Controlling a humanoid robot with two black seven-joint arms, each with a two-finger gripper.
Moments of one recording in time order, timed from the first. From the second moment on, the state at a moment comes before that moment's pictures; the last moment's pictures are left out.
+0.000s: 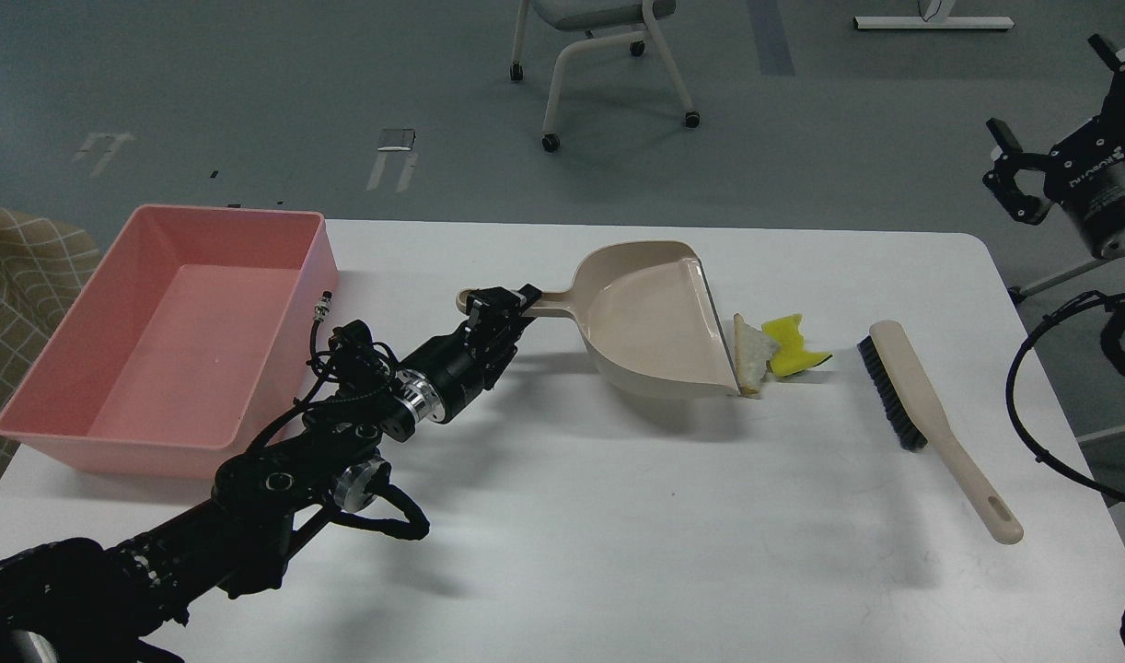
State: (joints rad) left arm -0.54 0.18 -0.60 -0.83 0.79 -0.09 -0.42; right arm 0.60 -0.38 1.60 0.87 -0.64 0.49 -0.08
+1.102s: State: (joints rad) left arm -0.53 0.28 -0.55 -0.93 0.88 -0.09 -0.45; right arm 0.02 -0.83 1.29 1.66 -1.81 0.49 -0.11
